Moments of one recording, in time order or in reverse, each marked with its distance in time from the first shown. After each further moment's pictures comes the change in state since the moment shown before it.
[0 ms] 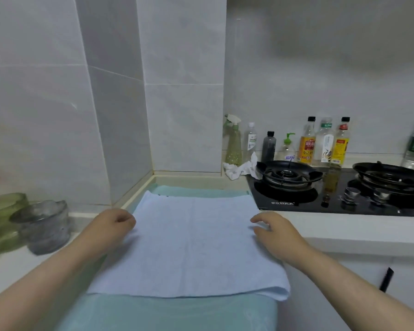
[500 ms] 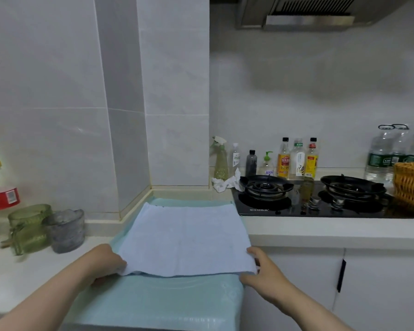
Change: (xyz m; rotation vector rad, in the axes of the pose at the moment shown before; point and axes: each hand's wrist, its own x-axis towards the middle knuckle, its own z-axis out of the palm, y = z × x) left_hand -0.095 0.025 -0.019 0.172 -0.187 -0.490; right_hand -0.129 -0.011 0.002 0.501 -0.139 0.275
